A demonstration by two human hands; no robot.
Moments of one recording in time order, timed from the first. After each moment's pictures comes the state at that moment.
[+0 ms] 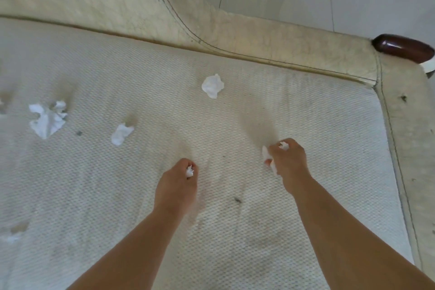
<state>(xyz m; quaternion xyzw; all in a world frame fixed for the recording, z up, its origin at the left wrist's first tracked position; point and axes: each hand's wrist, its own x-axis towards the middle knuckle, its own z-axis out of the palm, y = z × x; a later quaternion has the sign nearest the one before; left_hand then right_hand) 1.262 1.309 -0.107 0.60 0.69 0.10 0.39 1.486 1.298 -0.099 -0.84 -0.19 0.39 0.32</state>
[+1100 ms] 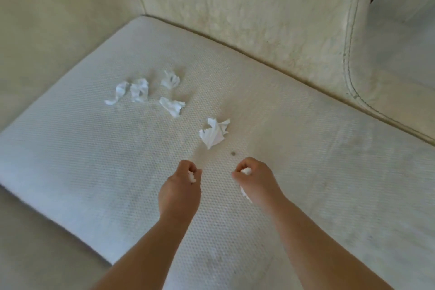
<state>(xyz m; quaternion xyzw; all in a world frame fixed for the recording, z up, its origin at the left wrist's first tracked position) 1.006 1.373 -0.077 0.45 0.83 0.18 0.27 1.162 1.423 -0.090 -0.66 -0.54 0.51 0.13</state>
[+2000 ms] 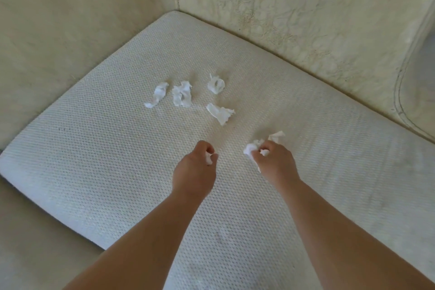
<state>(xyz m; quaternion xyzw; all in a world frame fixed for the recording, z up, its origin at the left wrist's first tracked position) 0.885 1.418 -0.079 0.51 0.78 0.20 0.31 1.050 1.473 -0.093 -0.71 -0.60 0.35 0.08</state>
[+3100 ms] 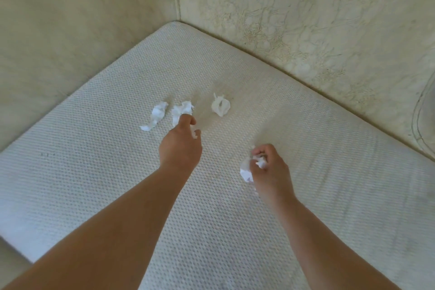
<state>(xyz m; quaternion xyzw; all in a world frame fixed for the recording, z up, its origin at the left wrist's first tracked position) 0.837 1.522 -0.095 0.51 0.80 0.20 0.24 1.019 1.507 -0.099 -0.68 -0.57 0.40 0.22</state>
